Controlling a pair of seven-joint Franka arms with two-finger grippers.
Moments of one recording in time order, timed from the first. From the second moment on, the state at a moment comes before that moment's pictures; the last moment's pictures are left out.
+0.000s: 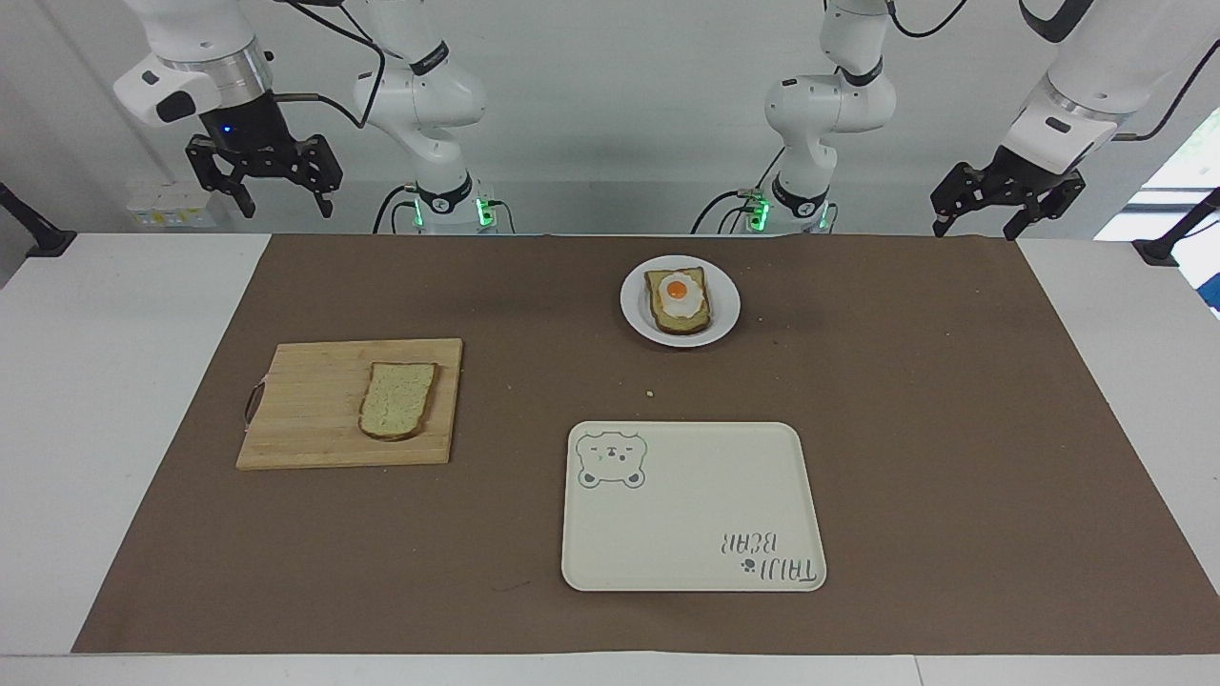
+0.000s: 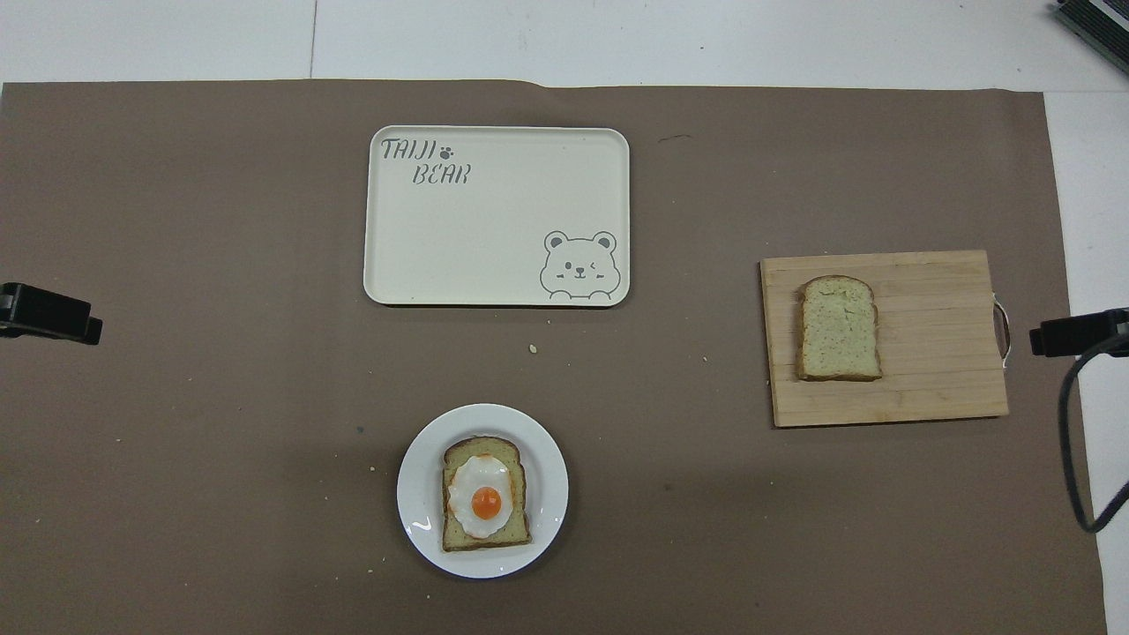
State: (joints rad) left arm -0.03 -0.06 0.00 -1.56 -0.02 1.45 0.08; right arm 0.02 -0.15 -0.06 -1.67 -0.05 1.56 -0.09
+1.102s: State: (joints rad) left arm -0.03 -0.06 0.00 -1.56 -0.02 1.45 0.08; right arm 0.01 0.09 -0.06 -1.77 0.04 1.93 -0.12
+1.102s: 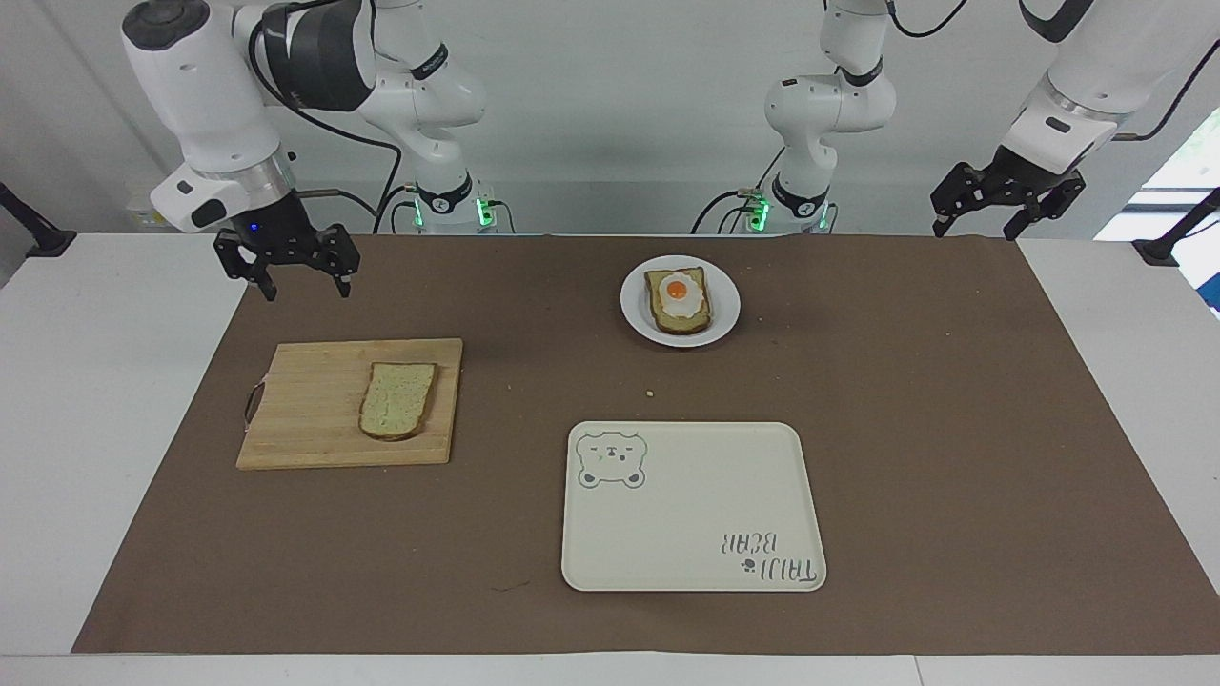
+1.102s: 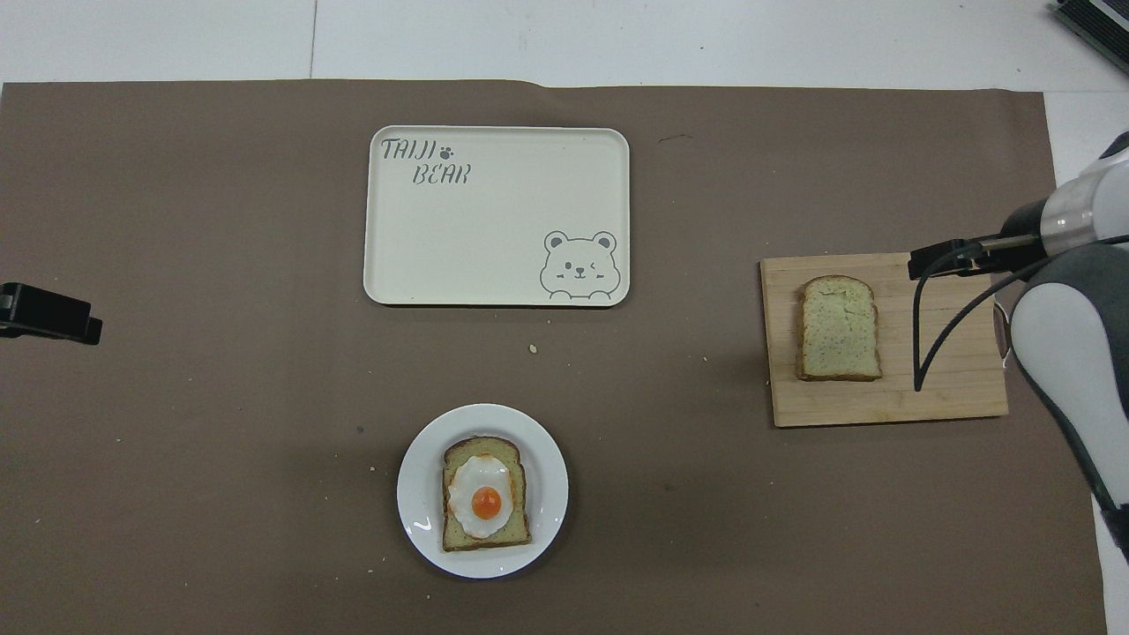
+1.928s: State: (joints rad) left arm -0.03 -0.06 0.00 -1.56 -0.02 1.45 0.08; right arm -0.06 0.23 -0.06 -1.93 0.20 2.21 -0.39
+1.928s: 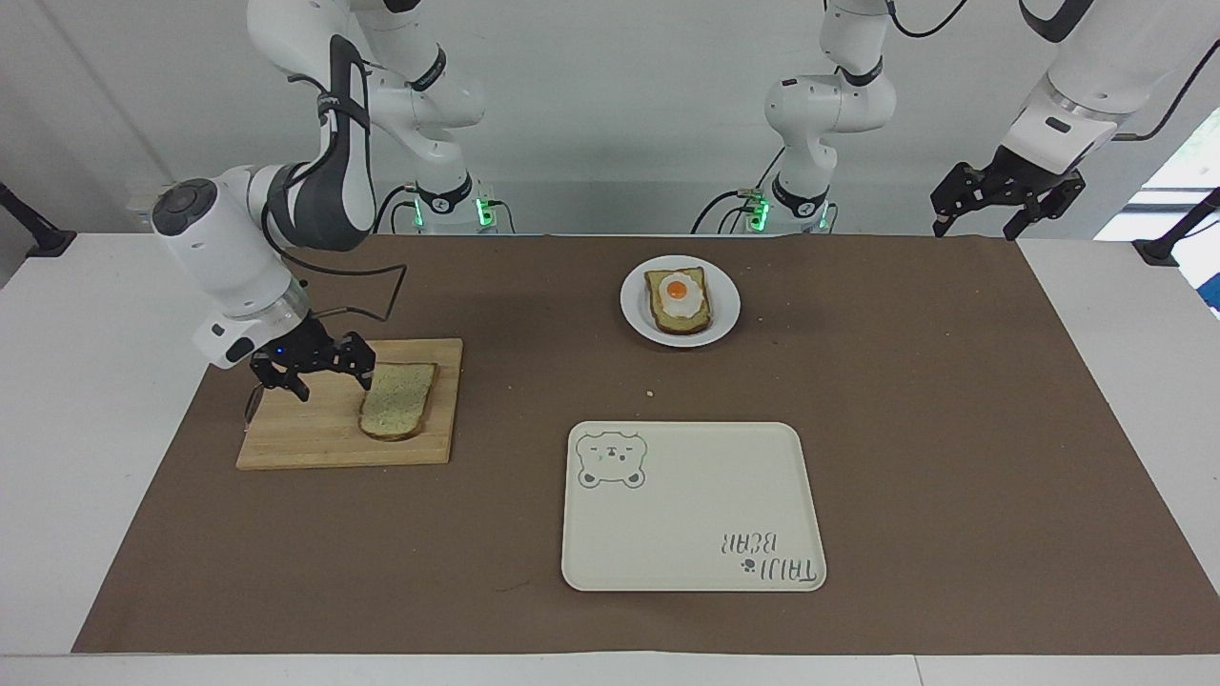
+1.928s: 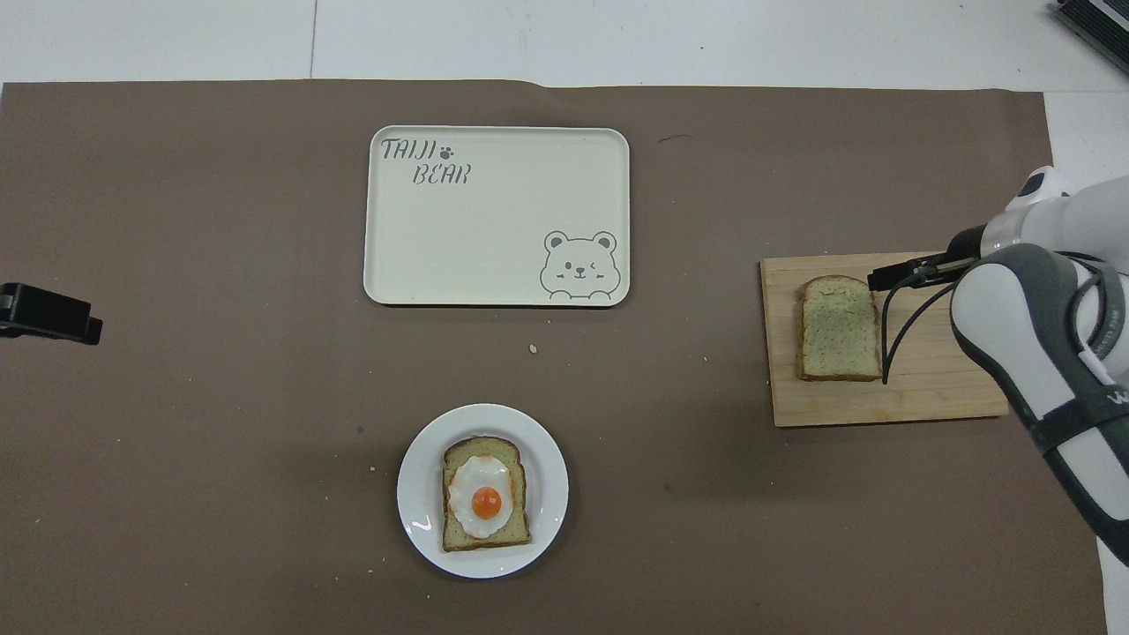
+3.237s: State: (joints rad) left arm -0.03 -0.06 0.00 -1.56 -0.02 1.45 0.08; right arm -0.07 0.27 -0.07 -2.05 0.29 2.30 -0.42
